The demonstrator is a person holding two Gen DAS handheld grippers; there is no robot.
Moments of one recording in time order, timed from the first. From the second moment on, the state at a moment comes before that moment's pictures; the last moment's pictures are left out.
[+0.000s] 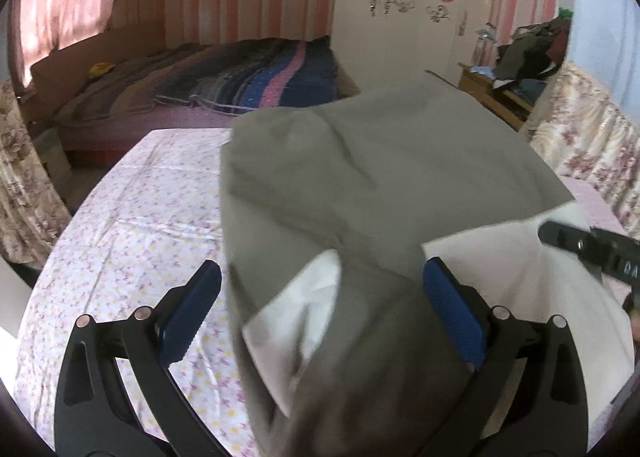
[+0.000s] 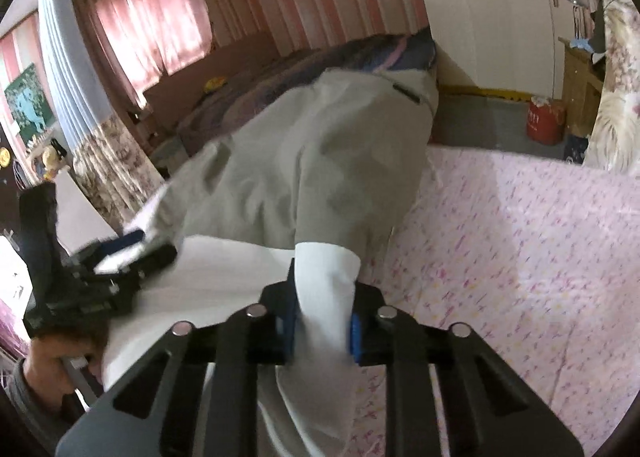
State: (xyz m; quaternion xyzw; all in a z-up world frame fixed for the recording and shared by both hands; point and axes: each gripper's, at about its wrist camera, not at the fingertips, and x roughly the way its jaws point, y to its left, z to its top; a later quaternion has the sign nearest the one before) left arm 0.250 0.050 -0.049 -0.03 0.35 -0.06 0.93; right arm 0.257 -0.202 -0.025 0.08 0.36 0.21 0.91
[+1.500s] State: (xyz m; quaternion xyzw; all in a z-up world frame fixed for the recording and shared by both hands) left arm -0.060 0.039 0.004 0.00 0.27 -0.03 0.96; right arm -0.136 -0.377 0.031 0.02 0.25 0.02 0.97
